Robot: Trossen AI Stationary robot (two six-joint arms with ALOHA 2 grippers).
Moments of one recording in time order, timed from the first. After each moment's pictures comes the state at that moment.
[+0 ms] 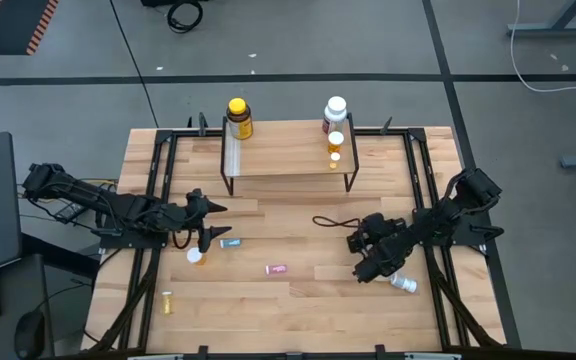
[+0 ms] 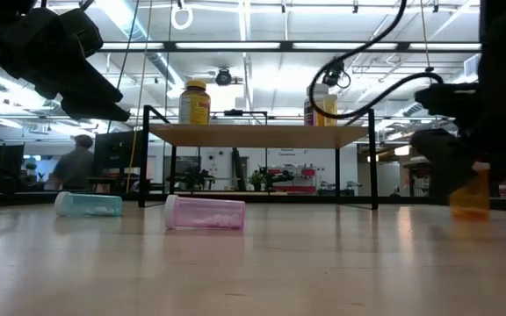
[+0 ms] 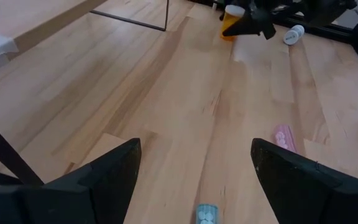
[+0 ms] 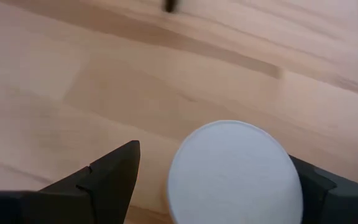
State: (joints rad) left arm -0.28 0.66 0.29 -0.09 -0.45 -0.41; right arm 0.53 1.71 0.77 -0.93 0.71 1.89
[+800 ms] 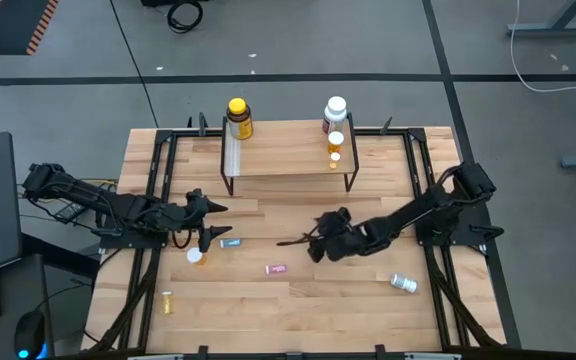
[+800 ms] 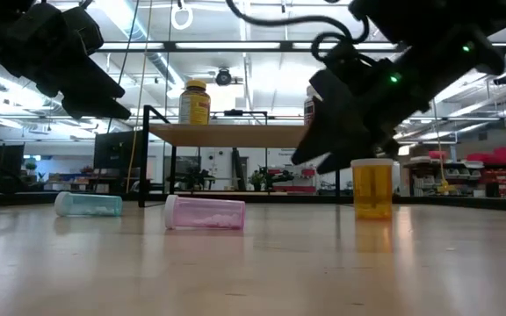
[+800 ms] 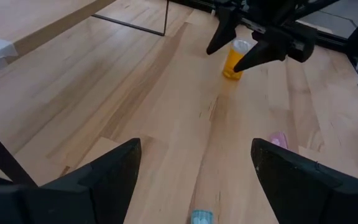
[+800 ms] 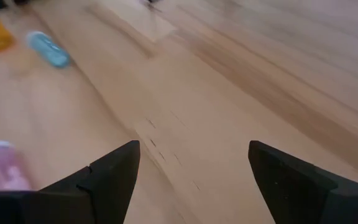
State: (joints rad) left arm -0.28 0.66 0.29 -0.07 -0.45 -0.43; right arm 0.31 1.71 0.77 0.15 0.69 0.76
